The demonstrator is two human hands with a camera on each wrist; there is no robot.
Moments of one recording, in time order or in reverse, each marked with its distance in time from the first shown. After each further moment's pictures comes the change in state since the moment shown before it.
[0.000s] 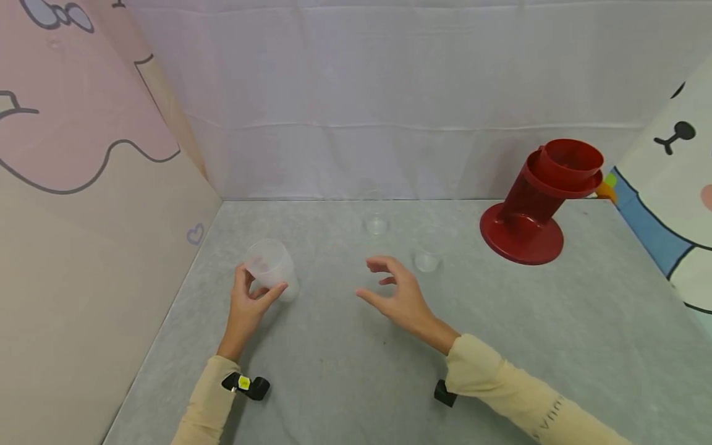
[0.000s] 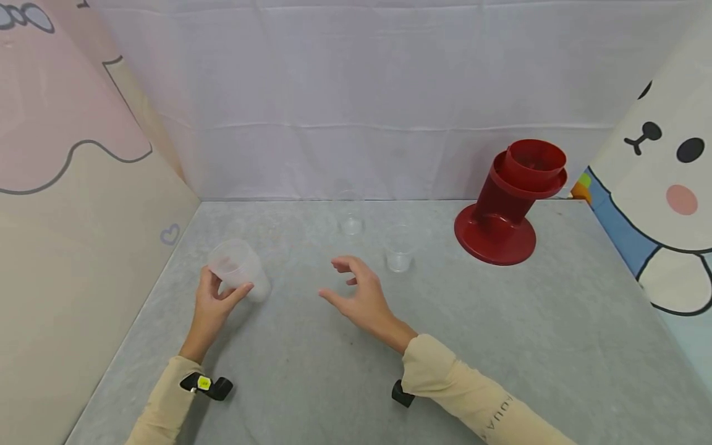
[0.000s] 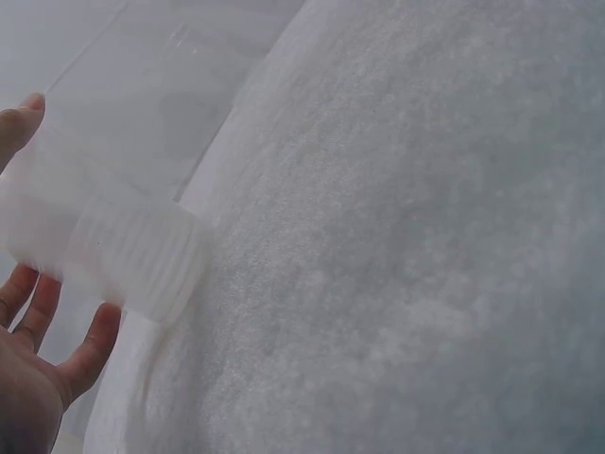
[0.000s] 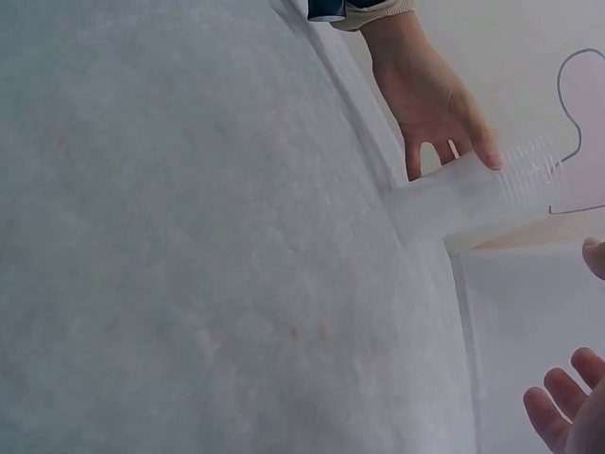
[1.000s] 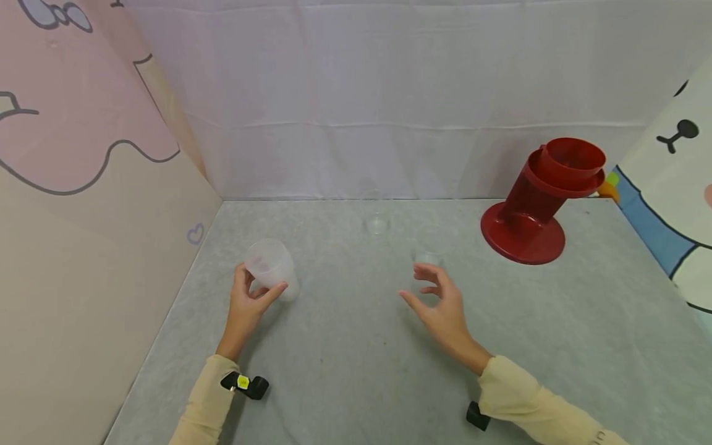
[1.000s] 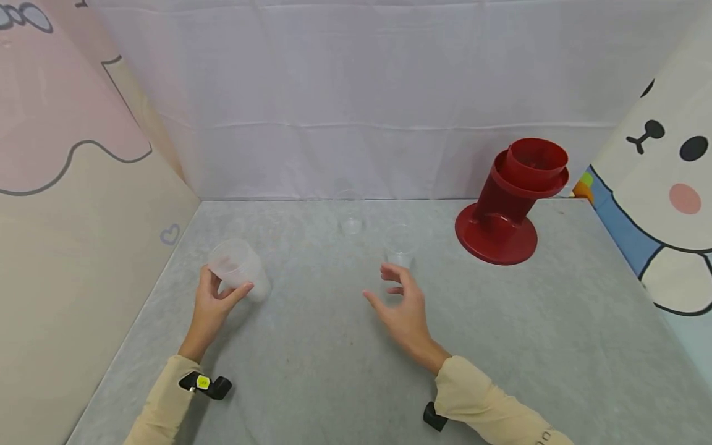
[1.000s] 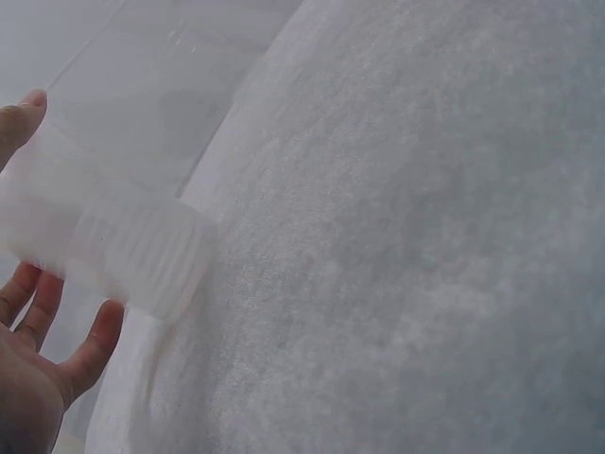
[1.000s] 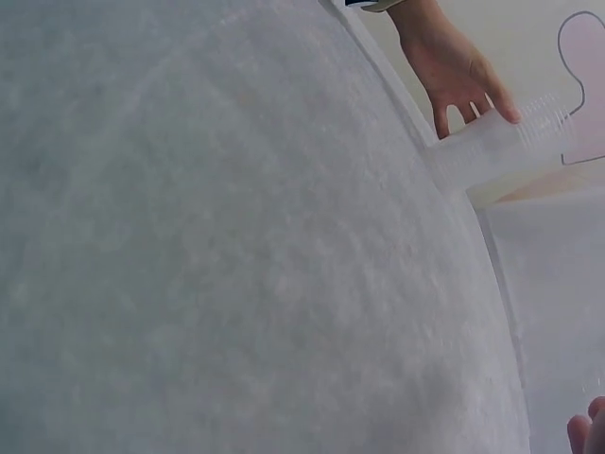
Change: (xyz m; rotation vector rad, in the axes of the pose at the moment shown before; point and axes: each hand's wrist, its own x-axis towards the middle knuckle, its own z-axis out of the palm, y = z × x) left_hand 0.002 0.003 -0.001 -0.002 -0.017 -0.006; right_hand -0.035 0.063 -0.029 -0.064 0.288 0.065
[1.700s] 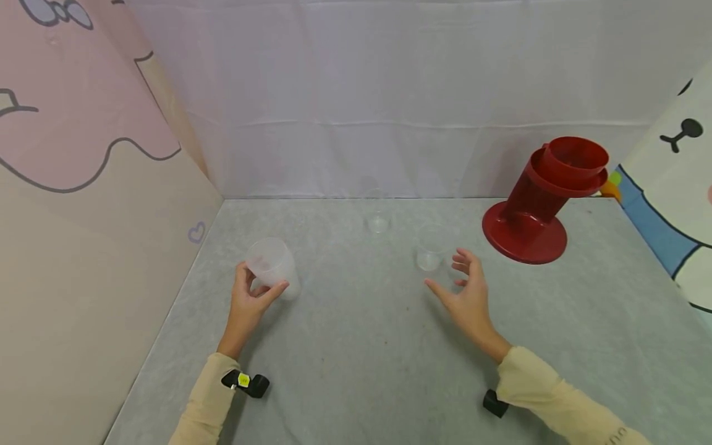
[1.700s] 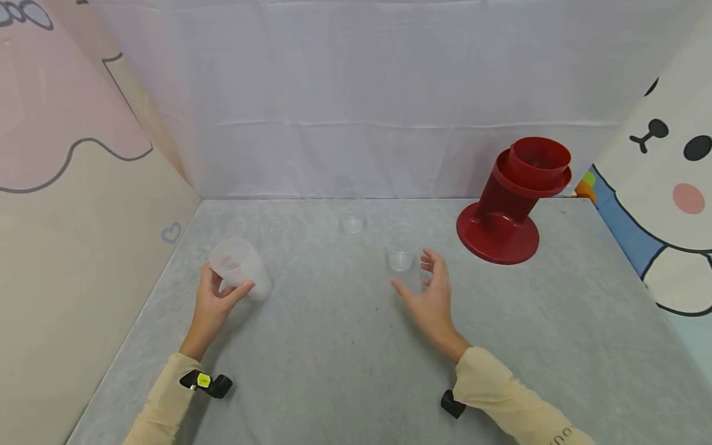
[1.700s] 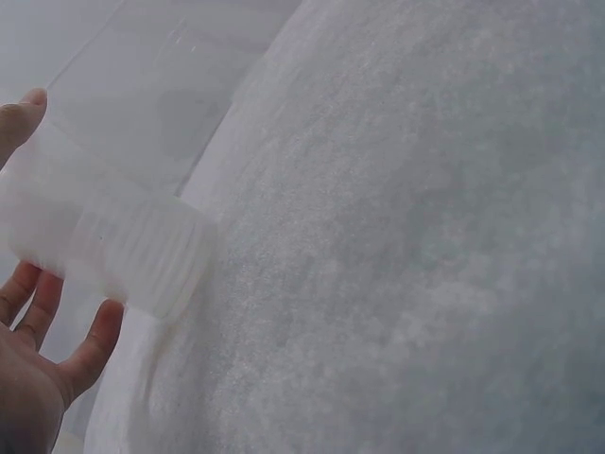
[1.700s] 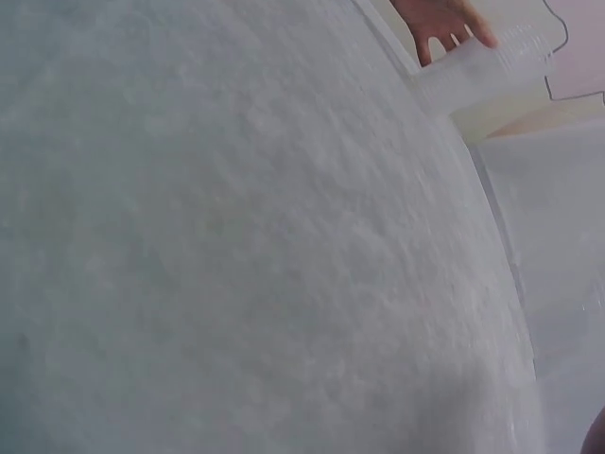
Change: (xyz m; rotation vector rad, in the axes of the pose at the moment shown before) left_hand 0.001 -0.002 -0.001 -0.020 -0.011 -0.006; right_hand 0.017 0.026 -0.030 -0.162 0.092 0.147
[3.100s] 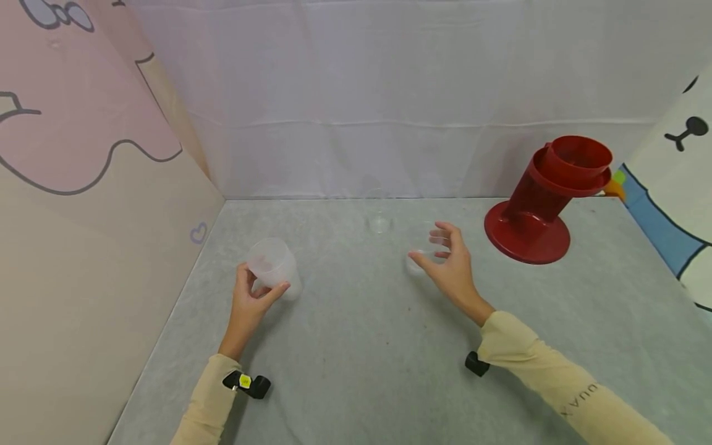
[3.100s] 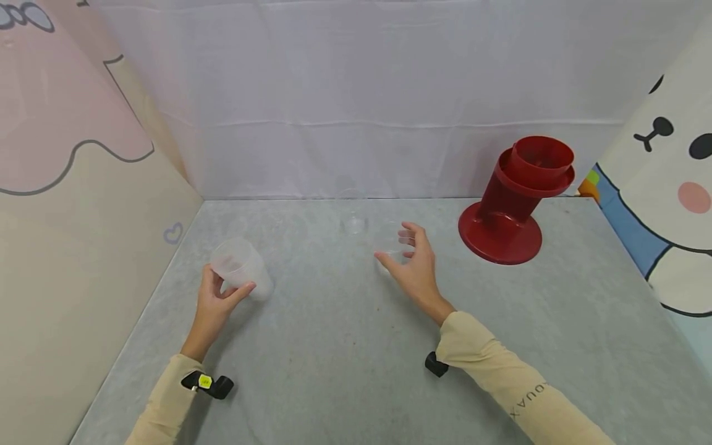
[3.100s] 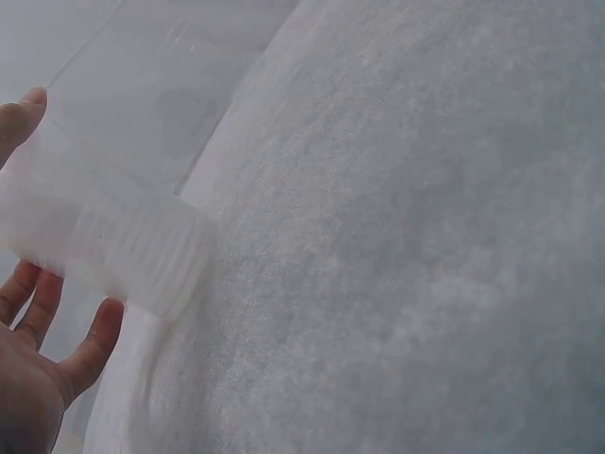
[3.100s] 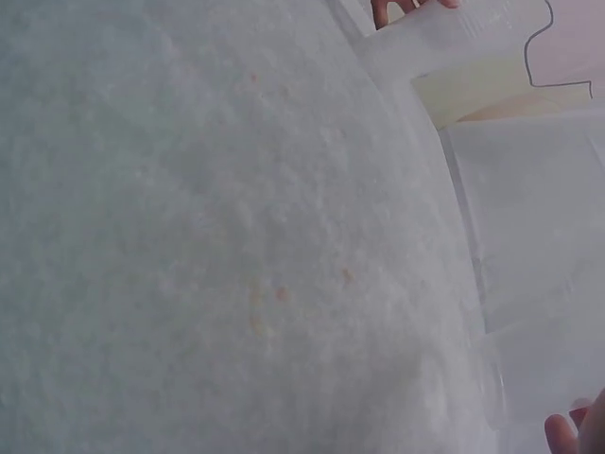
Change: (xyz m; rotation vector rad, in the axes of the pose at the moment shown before) left_hand 0.001 -0.002 0.000 0.001 0.004 -0.013; right_hand 0.046 -0.012 0.021 0.120 -0.085 -0.108
